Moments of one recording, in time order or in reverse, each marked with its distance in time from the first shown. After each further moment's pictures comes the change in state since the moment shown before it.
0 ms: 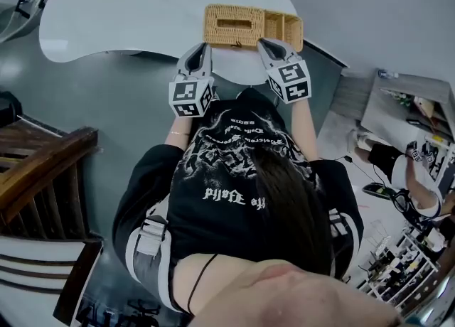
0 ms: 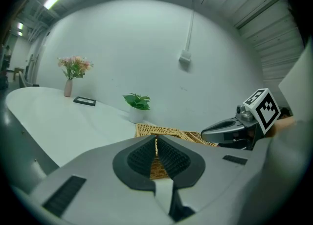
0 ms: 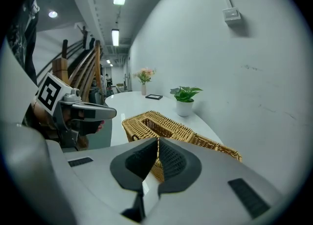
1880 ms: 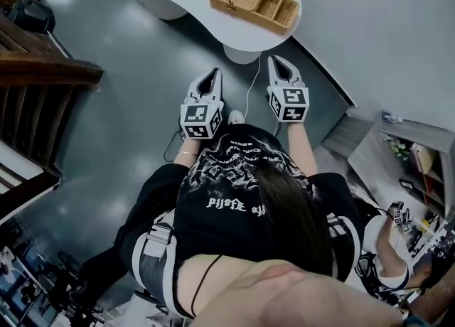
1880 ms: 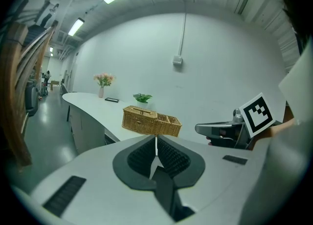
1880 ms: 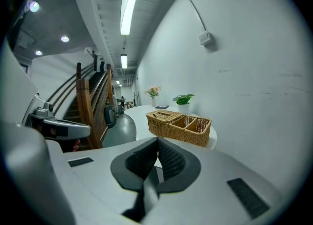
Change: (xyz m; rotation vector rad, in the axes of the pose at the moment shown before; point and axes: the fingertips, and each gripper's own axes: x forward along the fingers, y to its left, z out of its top) left arm -0.075 0.001 -0.040 -0.090 -0.028 0.364; right arm 0.036 0.027 0.004 0.067 -0.176 0.146
